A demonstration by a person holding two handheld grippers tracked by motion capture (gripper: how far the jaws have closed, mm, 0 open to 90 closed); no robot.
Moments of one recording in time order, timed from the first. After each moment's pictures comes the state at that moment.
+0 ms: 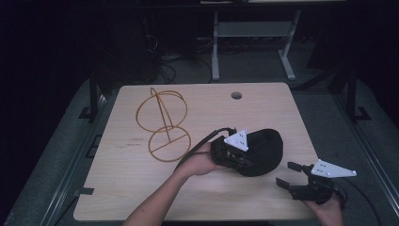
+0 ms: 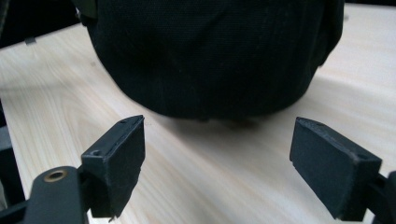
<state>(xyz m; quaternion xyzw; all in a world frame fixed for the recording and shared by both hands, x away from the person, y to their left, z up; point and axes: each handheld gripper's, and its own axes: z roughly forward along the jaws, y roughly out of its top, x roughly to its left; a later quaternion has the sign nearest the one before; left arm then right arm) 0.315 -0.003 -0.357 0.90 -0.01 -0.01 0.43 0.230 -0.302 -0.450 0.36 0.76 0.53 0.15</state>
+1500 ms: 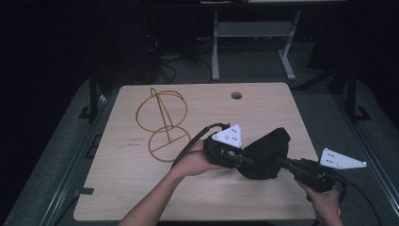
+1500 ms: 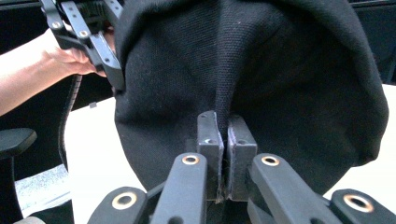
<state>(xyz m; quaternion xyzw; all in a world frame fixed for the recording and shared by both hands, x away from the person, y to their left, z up) 0.301 0.017 -0.328 0.89 -0.01 0.01 0.46 0.238 -0.289 -0.405 0.30 0.71 0.63 0.12</state>
